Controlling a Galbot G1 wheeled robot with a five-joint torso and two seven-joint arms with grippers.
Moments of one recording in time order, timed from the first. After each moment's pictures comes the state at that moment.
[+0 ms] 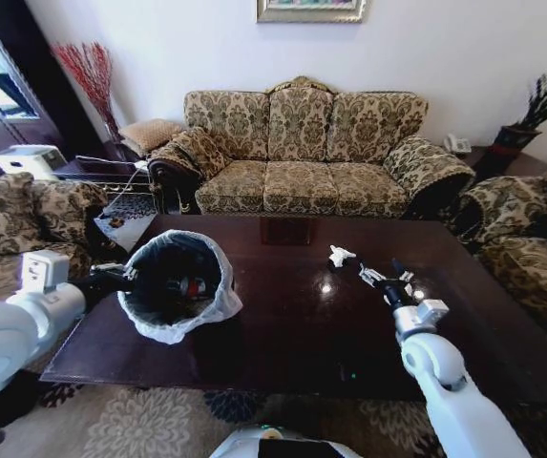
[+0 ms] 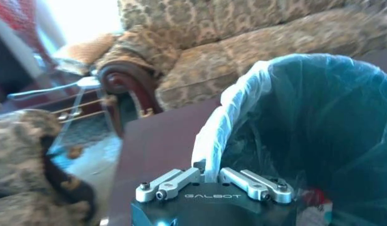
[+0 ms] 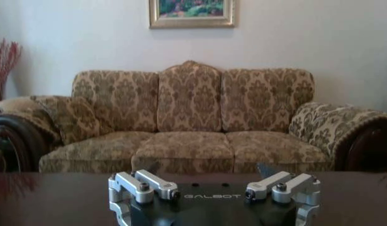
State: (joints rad) left arm 2.00 -0.50 -1.55 -2.45 -1.26 0.74 -0.30; right arm -1.23 1.10 0.55 1.87 0.50 -0.10 0.11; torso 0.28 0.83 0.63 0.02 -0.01
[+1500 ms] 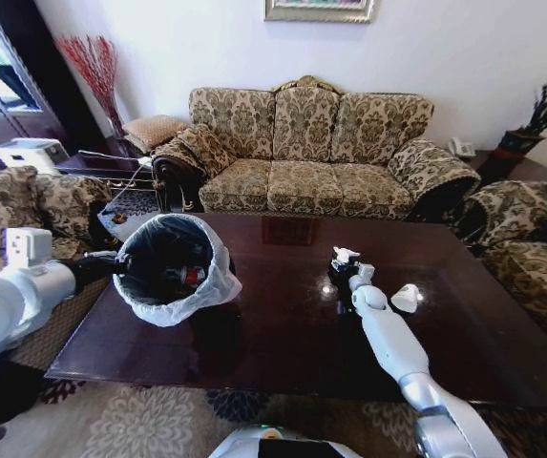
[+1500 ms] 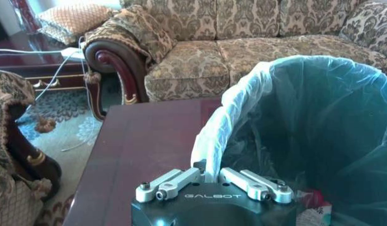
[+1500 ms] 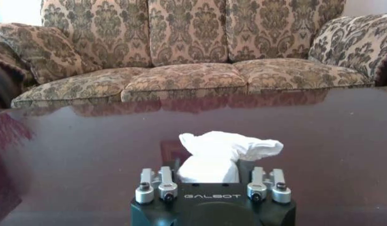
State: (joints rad) left arm 1.94 -0.43 -1.56 -2.37 -1.58 0.74 -0.37; right arm -0.64 1.26 0.31 1.03 0.44 -0.08 -0.01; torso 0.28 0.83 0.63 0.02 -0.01
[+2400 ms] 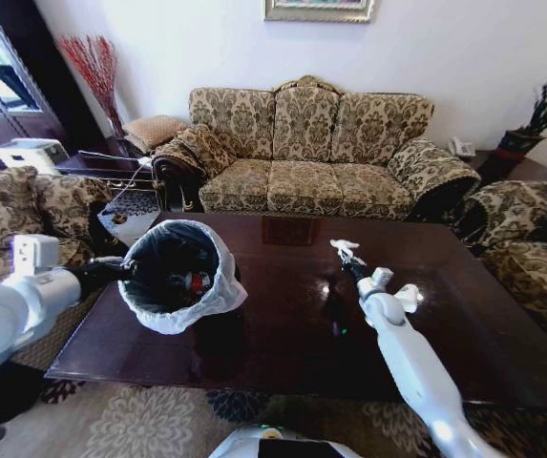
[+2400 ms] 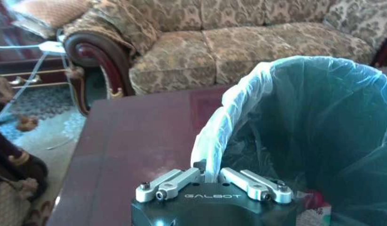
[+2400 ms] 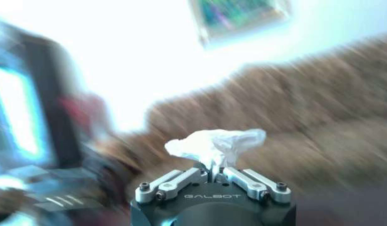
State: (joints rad) left arm 2.00 -0.38 -1.59 -2.39 -1.62 0.74 -0.37; right arm -0.98 1.13 0.39 1.80 0.71 -0.10 -0.06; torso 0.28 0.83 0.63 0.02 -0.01
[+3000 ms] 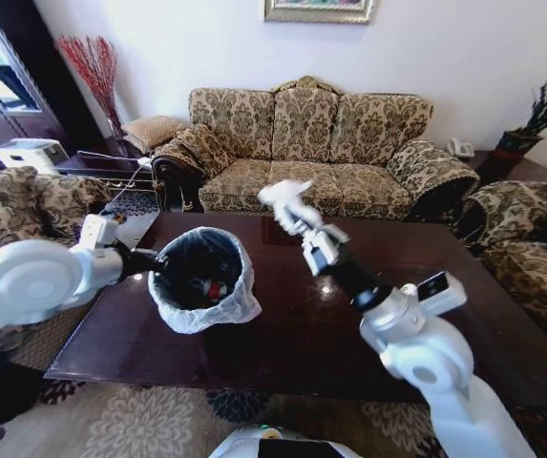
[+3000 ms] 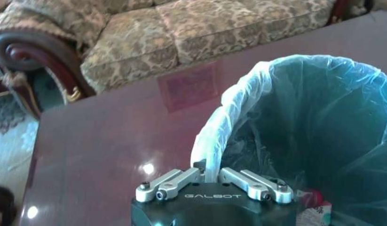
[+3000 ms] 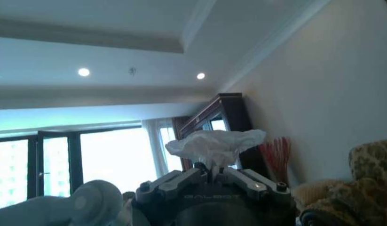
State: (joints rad) left arm 1.91 -0.04 -1.45 -2.29 -1.70 0.74 -0.39; right arm -1.10 1.02 0.19 2.47 0.90 -0.19 -0.19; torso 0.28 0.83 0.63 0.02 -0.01
